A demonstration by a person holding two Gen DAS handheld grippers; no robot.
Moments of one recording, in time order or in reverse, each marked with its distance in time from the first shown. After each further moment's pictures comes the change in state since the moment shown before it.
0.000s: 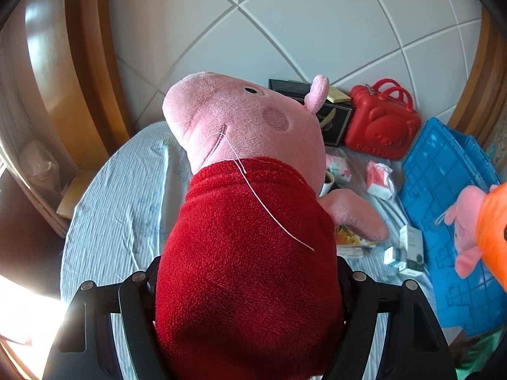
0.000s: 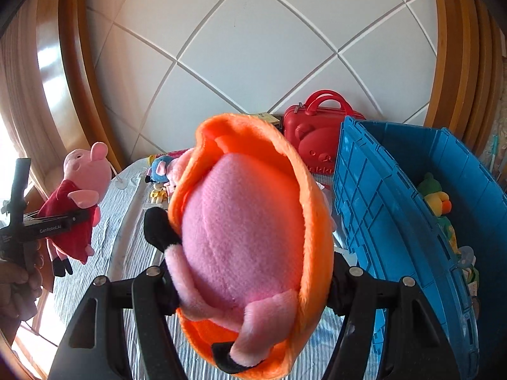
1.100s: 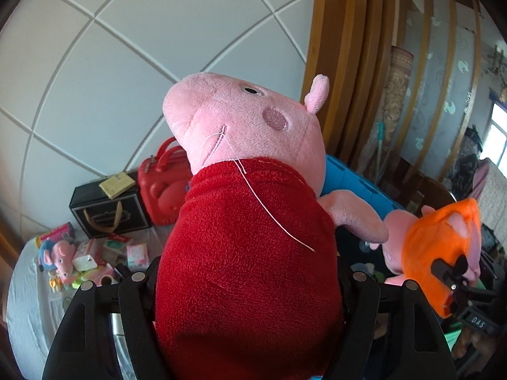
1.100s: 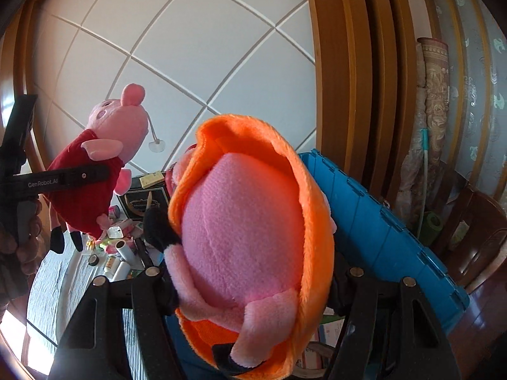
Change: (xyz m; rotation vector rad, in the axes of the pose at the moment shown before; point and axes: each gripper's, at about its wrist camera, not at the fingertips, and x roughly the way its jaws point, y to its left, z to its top) left arm -0.080 -0.459 0.089 0.342 -0.176 -0.373; right arm -0.149 -0.341 -0.009 0.133 -0.168 -0.183
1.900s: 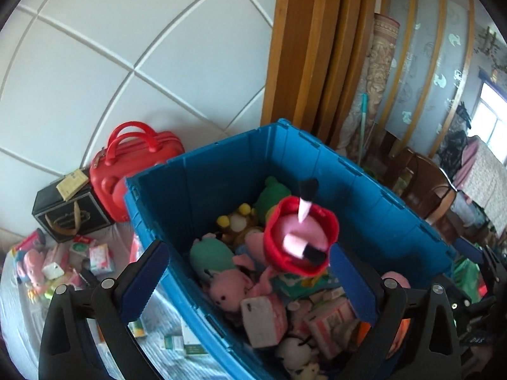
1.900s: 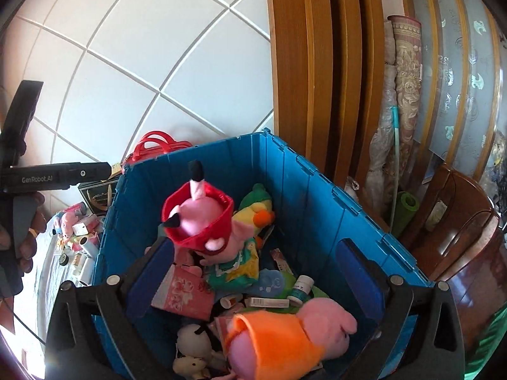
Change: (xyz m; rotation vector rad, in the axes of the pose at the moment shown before) left arm 0.081 -0.057 0.010 0.031 0.117 -0.056; right arm 0.032 -0.042 -0.005 0.040 0.054 -0.081
